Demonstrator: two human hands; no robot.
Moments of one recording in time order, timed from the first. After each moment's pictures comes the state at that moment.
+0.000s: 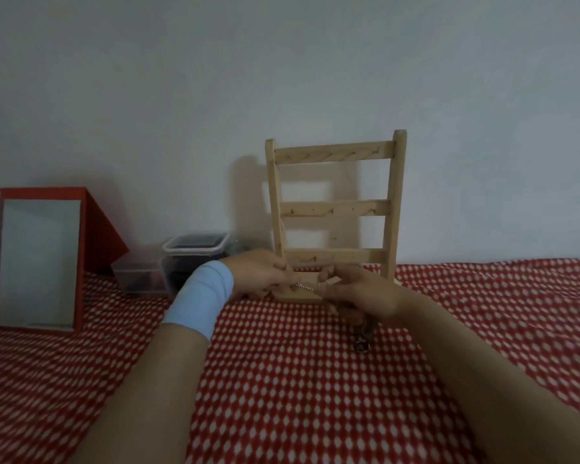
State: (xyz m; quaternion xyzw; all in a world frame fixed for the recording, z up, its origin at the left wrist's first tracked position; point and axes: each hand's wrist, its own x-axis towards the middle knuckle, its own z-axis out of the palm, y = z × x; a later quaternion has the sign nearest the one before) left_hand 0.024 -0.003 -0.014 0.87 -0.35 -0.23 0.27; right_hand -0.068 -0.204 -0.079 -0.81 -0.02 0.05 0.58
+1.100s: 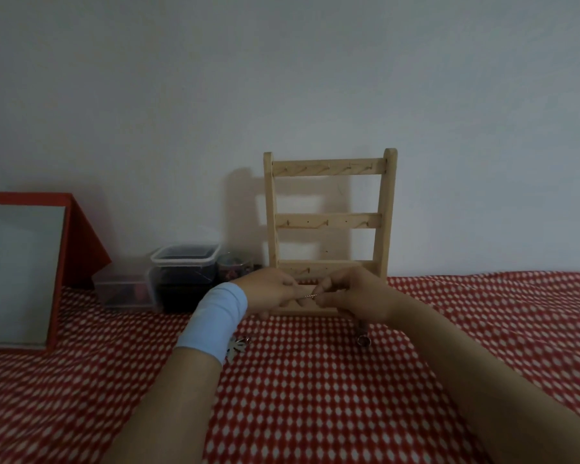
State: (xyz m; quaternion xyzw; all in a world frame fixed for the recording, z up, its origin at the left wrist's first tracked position) left_hand 0.024 -0.016 -0.036 0.86 -0.38 -0.20 0.28; right_hand -0.073 -0.195 -0.065 -0.90 0.01 -0.10 0.44
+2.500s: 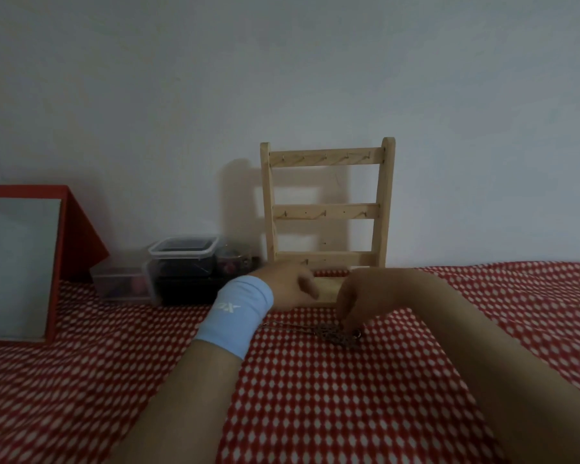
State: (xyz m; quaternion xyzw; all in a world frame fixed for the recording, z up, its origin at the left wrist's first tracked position) left_hand 0.006 -0.033 -0.034 0.88 -0.44 -0.11 0.16; right_hand -0.077 -0.208 -0.045 -0.97 0.08 0.15 0.17
